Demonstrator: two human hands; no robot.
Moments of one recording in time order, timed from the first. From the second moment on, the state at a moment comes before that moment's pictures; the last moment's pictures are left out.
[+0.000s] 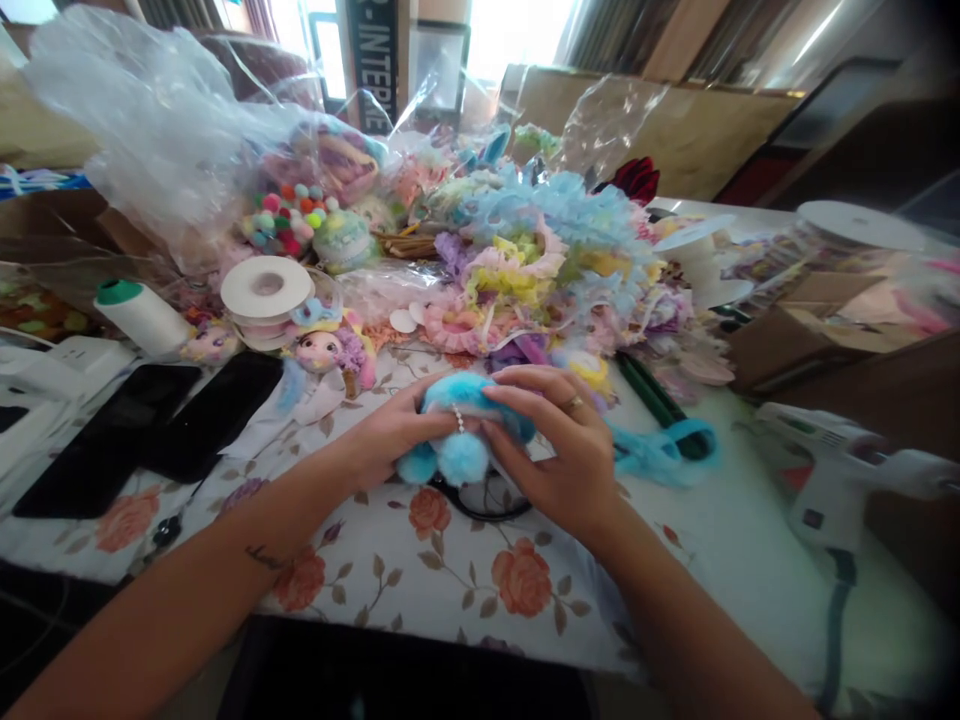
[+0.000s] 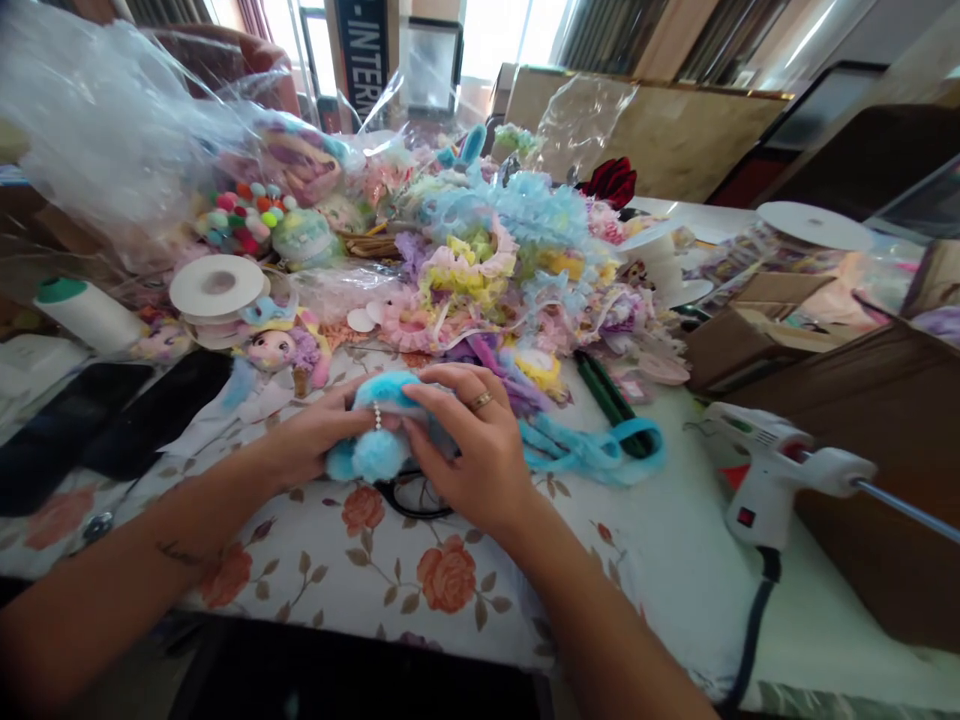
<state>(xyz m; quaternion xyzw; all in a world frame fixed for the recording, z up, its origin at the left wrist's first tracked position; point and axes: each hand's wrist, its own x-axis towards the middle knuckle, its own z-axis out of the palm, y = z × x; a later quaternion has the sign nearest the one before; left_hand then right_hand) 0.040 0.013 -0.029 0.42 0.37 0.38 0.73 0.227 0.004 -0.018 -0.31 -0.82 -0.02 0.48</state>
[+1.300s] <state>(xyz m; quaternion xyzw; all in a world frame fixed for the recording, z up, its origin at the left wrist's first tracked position) 0.041 0.008 -0.023 0.40 0.39 0.37 0.74 0.223 -0.001 -0.024 -0.36 -0.79 0.03 0.50</state>
